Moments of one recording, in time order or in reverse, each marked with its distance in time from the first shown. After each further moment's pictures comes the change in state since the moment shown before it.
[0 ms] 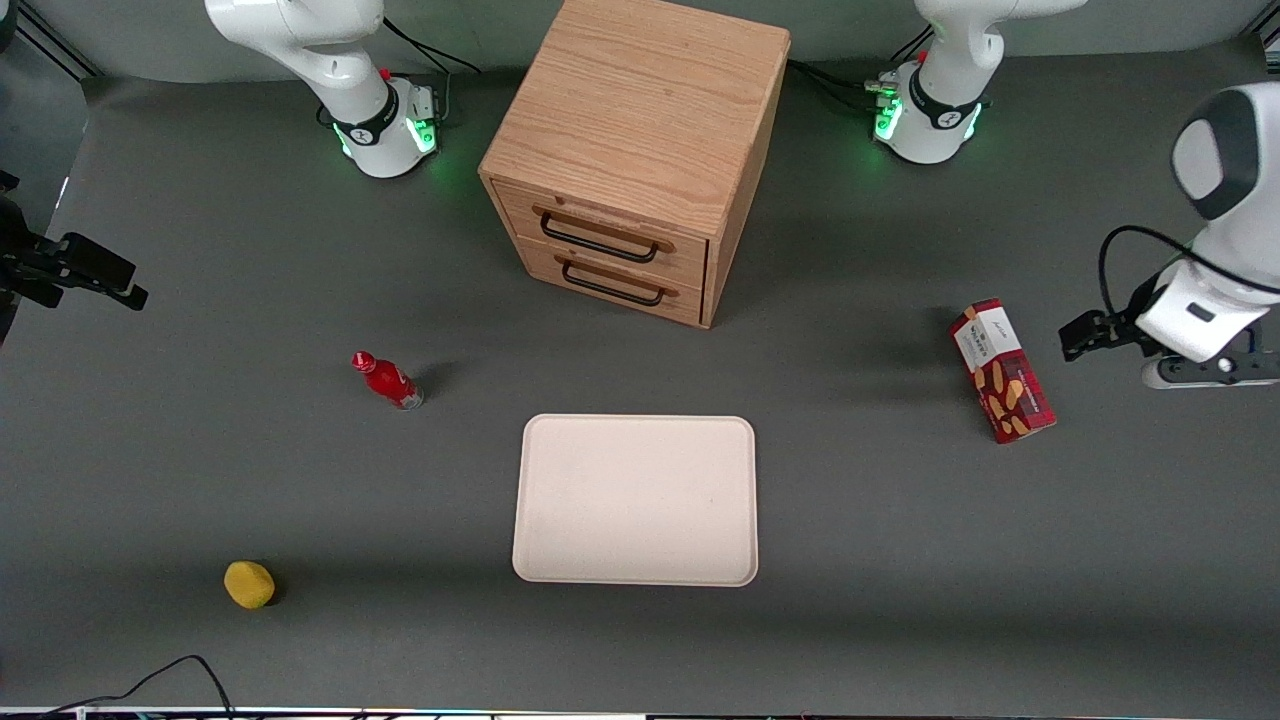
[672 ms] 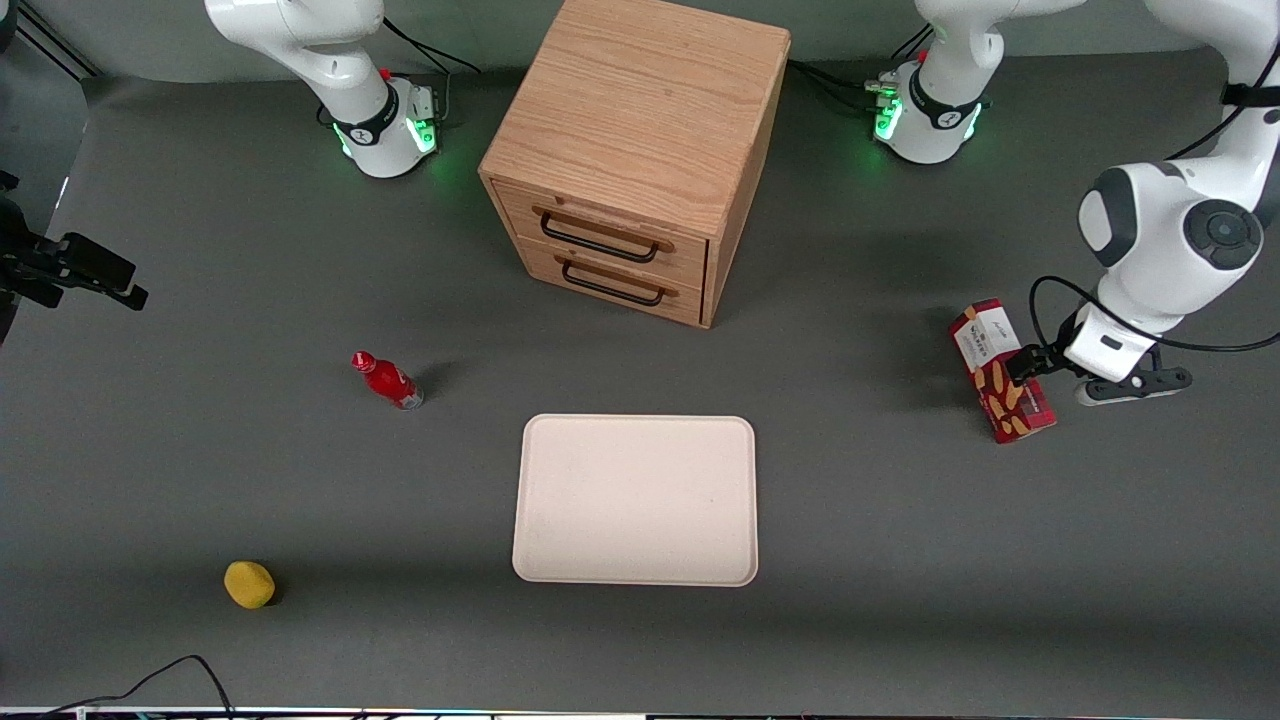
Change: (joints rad) arm 0.024 0.126 0.000 -0.233 -0.023 0.410 -0.087
